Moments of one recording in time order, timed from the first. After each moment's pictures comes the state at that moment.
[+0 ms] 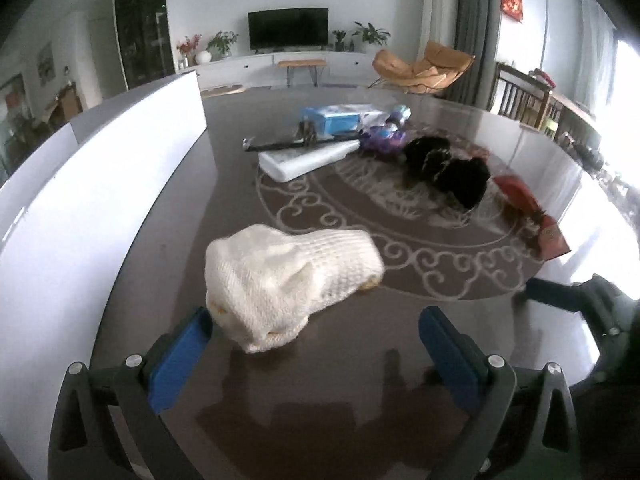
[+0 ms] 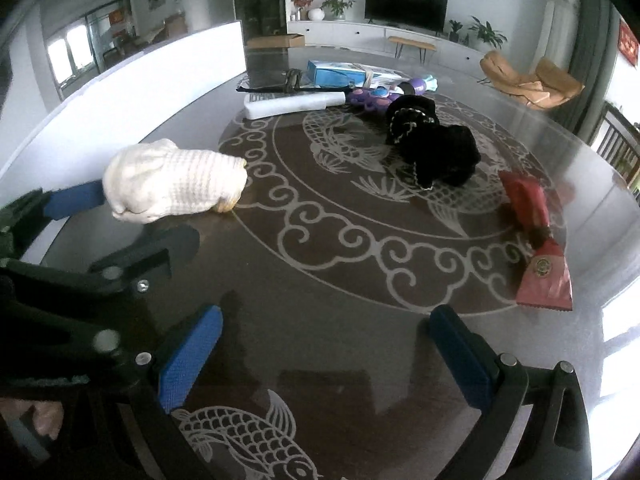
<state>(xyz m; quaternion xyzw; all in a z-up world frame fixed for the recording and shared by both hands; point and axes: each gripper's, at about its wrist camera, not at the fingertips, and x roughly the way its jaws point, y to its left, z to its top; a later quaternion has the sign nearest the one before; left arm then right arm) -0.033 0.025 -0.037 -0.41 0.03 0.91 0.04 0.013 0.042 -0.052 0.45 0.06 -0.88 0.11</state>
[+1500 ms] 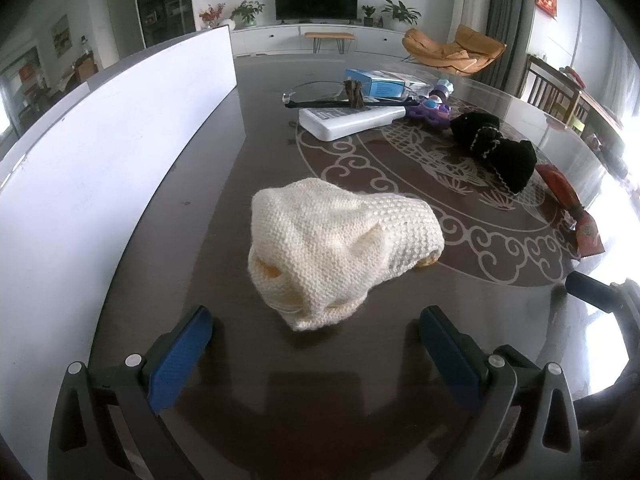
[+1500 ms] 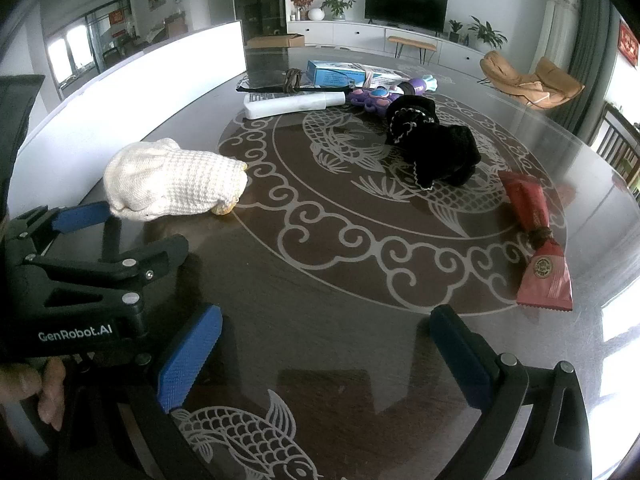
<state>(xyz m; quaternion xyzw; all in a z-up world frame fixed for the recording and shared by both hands) -0.037 0.001 -0.054 -0.46 0.00 0.89 0.00 0.015 0.043 -0.051 0.45 0.06 -0.88 0.11</state>
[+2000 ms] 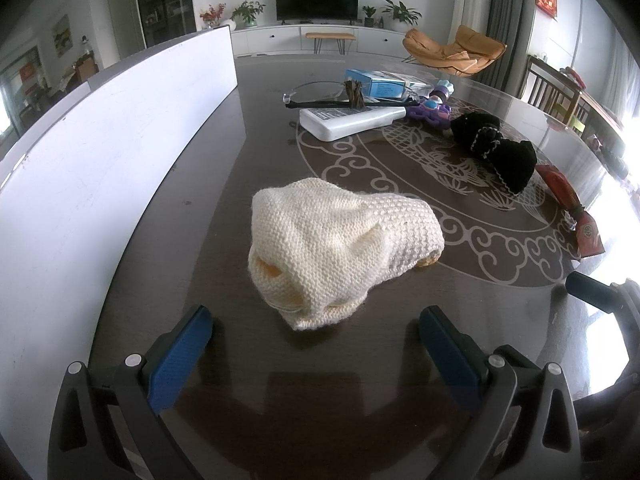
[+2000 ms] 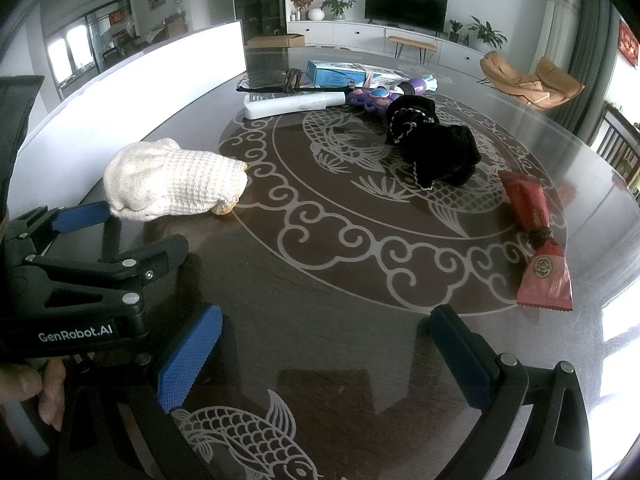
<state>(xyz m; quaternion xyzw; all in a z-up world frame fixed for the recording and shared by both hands) -0.037 0.001 -0.054 -0.46 0.00 0.89 0.00 0.014 0.043 -0.051 0.45 0.06 -0.88 0.11</state>
